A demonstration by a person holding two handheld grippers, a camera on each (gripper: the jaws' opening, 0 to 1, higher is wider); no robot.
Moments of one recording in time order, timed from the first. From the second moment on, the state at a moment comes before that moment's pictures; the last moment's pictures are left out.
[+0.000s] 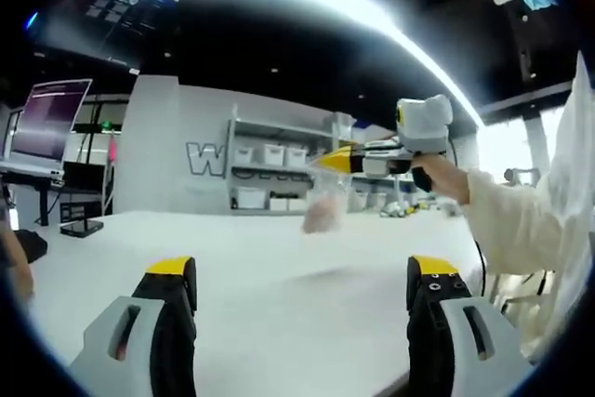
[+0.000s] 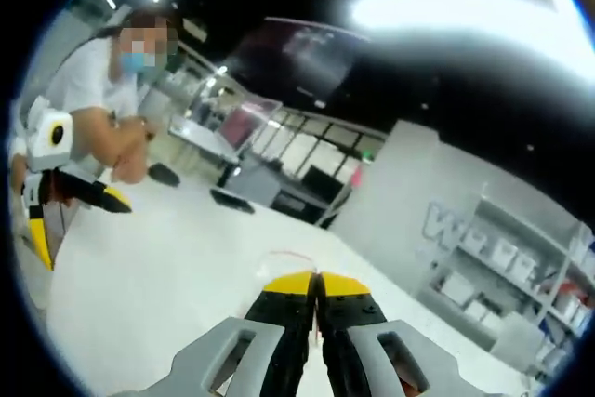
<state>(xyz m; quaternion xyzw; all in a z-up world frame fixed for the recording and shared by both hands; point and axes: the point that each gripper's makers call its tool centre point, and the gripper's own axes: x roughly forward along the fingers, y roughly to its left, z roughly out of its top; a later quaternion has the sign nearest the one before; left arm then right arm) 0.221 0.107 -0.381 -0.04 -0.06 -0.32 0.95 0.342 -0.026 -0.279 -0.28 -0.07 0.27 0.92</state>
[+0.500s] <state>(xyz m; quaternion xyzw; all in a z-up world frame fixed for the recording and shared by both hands) 0.222 0.107 -0.383 -0.03 -0.06 -0.32 0.95 0.376 -0.028 -0.285 -0.27 -0.05 0.26 0.93</state>
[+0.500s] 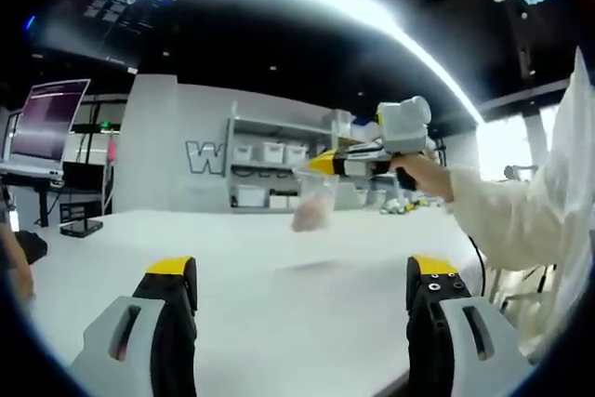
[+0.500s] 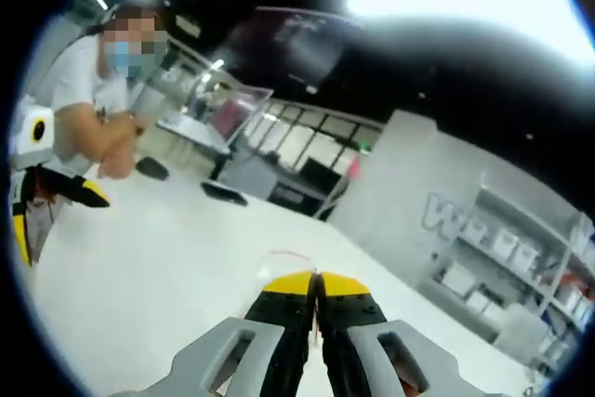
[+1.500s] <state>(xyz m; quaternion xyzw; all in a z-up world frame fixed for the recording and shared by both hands) 0.230 0.111 -0.391 -0.03 -0.05 -0.31 0.95 0.440 -0.030 -0.311 -0.26 -0.01 0.24 0.93</state>
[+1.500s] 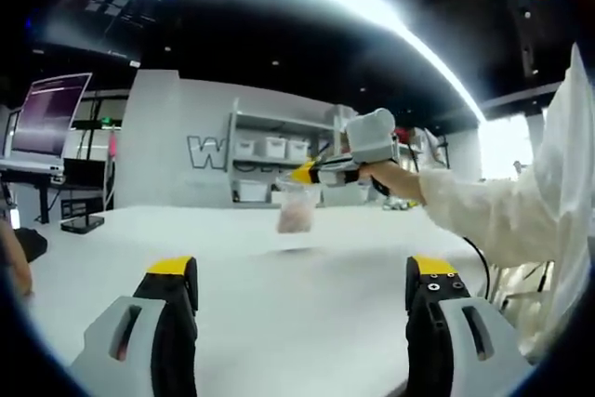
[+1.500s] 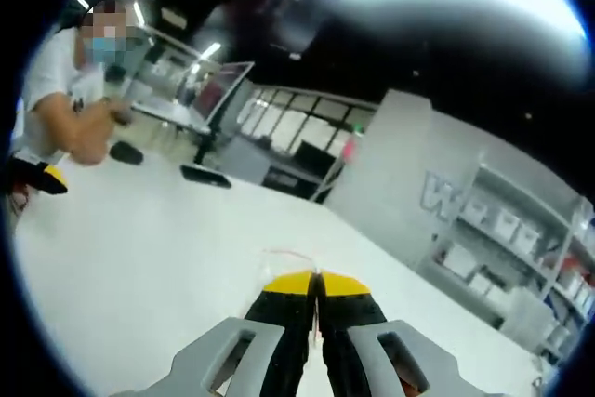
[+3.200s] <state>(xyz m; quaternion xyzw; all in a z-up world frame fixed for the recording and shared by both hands) 0.237 0.108 -0.384 -0.03 -0.03 -0.32 0.95 0.536 -0.046 -0.311 -0.27 0.03 0.20 0.94</state>
